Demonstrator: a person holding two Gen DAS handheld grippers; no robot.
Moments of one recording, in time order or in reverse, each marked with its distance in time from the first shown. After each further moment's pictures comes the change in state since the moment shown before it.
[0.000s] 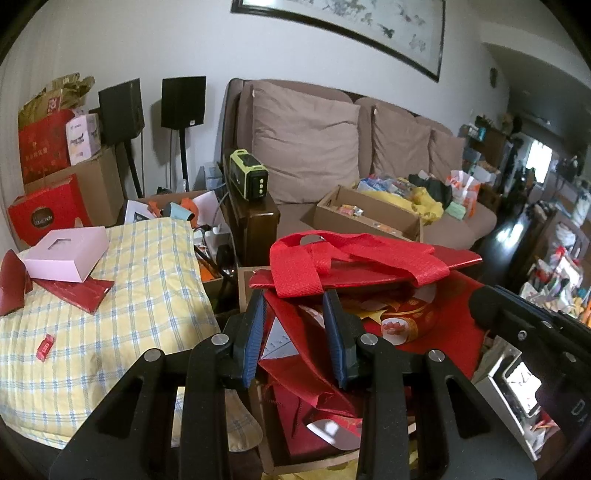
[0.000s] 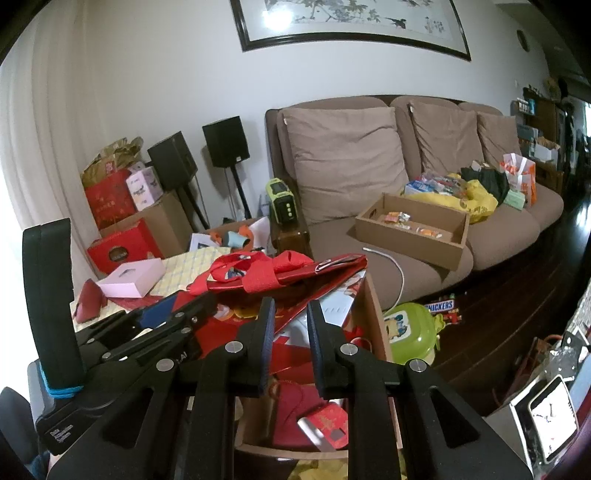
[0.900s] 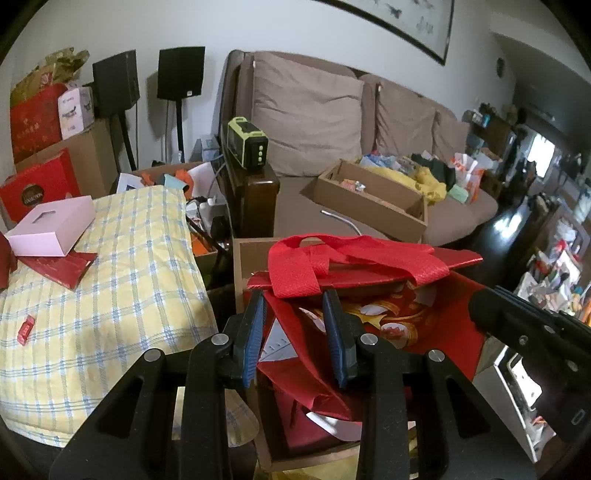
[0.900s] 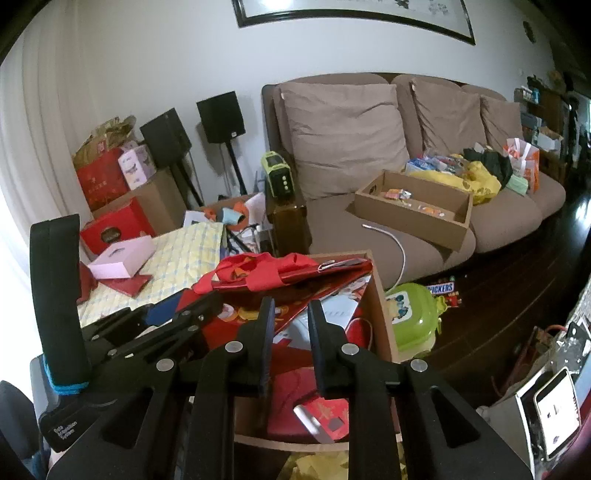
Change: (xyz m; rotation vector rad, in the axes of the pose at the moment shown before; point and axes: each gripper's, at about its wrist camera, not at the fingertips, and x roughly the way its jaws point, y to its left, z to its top) left arm 0.036 0.008 -0.019 -0.015 0.099 -0.018; right arm 0.033 -0.001 -0.015 -0.008 0.092 -0.016
